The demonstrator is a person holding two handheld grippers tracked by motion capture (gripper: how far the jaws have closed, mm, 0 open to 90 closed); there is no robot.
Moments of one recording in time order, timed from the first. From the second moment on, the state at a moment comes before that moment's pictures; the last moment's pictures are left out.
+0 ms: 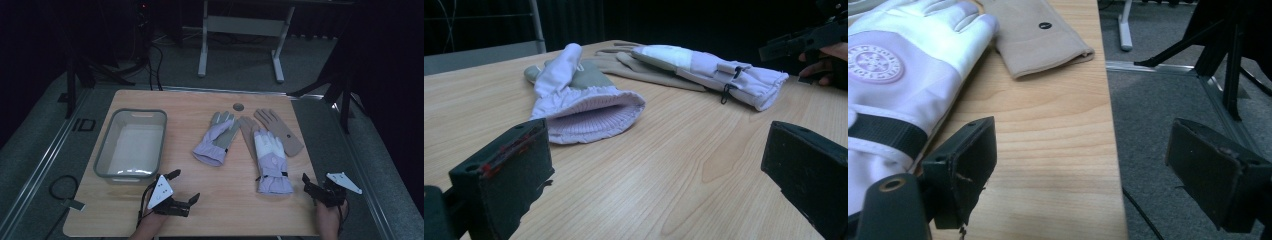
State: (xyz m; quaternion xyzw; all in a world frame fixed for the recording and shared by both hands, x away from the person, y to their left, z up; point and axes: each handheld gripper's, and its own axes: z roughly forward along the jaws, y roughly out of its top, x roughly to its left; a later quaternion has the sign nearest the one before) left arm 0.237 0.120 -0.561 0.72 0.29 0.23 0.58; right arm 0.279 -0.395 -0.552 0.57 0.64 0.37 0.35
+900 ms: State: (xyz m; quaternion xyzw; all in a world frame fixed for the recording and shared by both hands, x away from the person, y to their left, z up) left arm 0.237 0.123 -0.561 0.71 0.30 0.22 0.60; right arm 0.300 -0.390 -0.458 0.56 0.65 0.40 0.31
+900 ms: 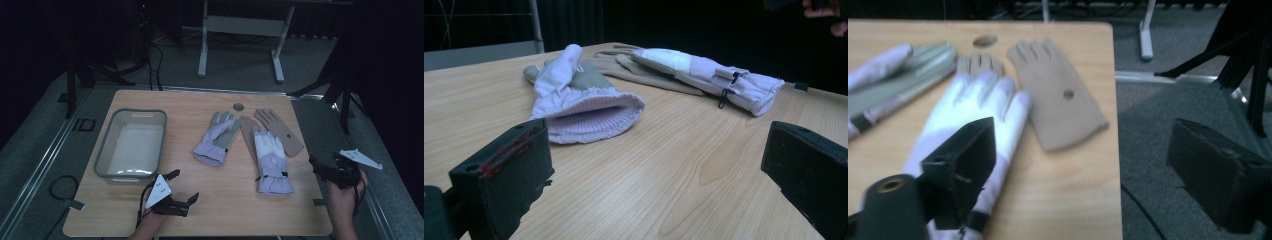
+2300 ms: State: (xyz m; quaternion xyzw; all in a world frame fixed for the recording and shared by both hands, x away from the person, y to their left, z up) left arm 0.237 0.121 -0.561 0.72 0.29 0.21 0.59; right arm 0.398 -0.214 -0.415 0.44 0.75 0.43 0.24
